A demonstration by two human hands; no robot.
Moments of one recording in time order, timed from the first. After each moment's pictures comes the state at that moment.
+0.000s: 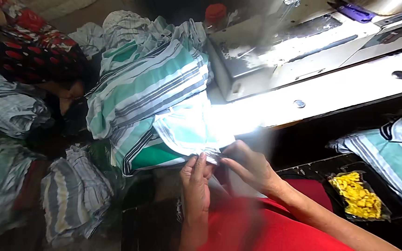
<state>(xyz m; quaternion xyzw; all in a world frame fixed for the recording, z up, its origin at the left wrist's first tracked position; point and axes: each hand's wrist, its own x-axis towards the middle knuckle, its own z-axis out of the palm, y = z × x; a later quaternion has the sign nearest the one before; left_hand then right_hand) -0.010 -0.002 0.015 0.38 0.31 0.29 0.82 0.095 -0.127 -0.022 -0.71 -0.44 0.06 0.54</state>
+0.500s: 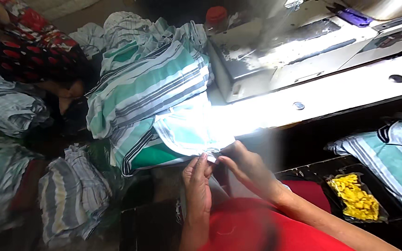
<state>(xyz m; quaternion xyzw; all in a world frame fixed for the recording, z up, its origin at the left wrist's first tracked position) -0.010 -0.005 0.008 0.38 0.29 0.29 0.83 0.090 -0.115 -0.026 -0.73 -0.44 -0.02 0.53</state>
